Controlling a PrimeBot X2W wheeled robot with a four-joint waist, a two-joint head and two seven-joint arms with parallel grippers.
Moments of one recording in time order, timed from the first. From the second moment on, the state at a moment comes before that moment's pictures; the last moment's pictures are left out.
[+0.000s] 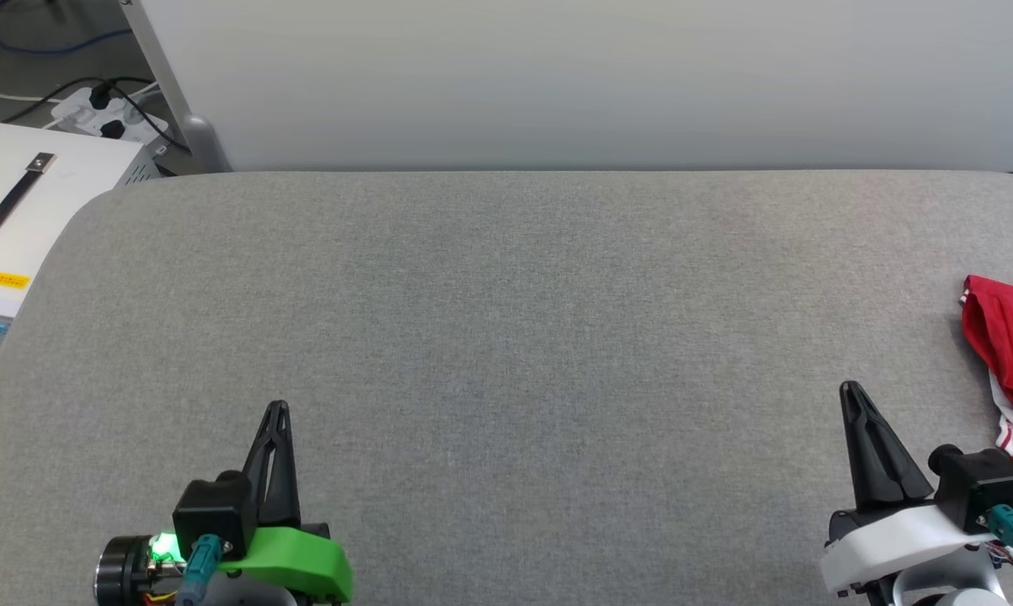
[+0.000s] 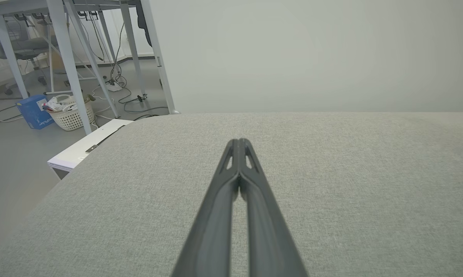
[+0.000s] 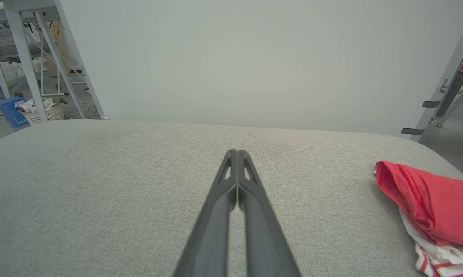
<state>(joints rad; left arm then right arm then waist) 0.07 0.07 -0.03 0.00 -0.05 0.02 -0.17 0.05 -0.08 -0.02 0.00 0.12 0.13 -0.18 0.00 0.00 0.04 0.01</state>
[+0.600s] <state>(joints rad) 0.06 0.07 -0.03 0.00 -0.04 0.01 -0.14 0.05 -0.07 -0.01 0.00 0.09 0.13 -0.14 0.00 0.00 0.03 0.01</state>
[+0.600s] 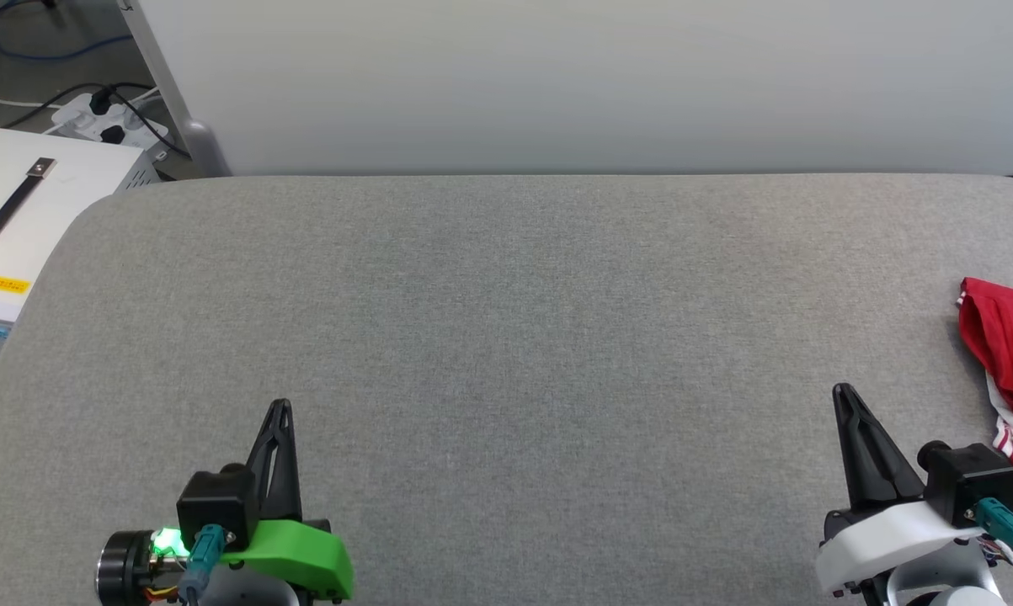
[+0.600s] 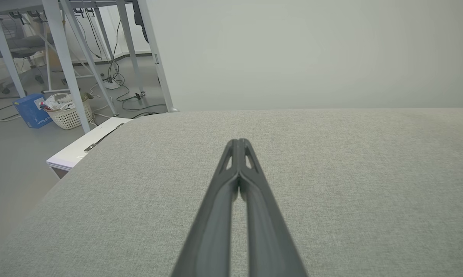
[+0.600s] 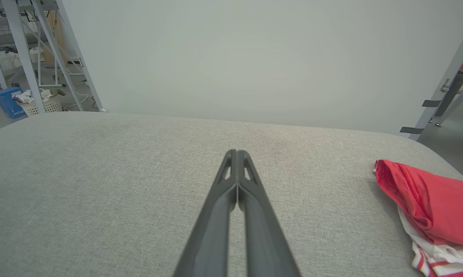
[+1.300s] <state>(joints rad) 0.04 0.06 -0.02 0.00 -0.03 0.01 -0.10 0.04 -0.07 -0.01 0.00 0.07 0.13 -0.10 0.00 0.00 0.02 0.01</state>
